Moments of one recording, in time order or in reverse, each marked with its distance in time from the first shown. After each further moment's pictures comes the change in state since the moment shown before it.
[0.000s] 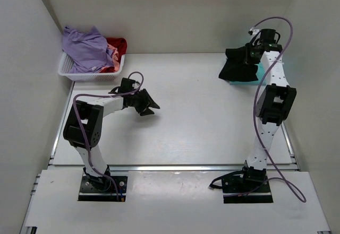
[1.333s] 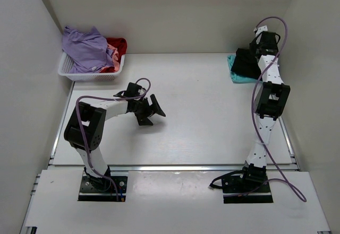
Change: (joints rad) left arm -0.091 -0.018 -0.056 -0.097 -0.031 0.089; right arm -0.063 0.273 0.181 0.372 0.457 -0.323
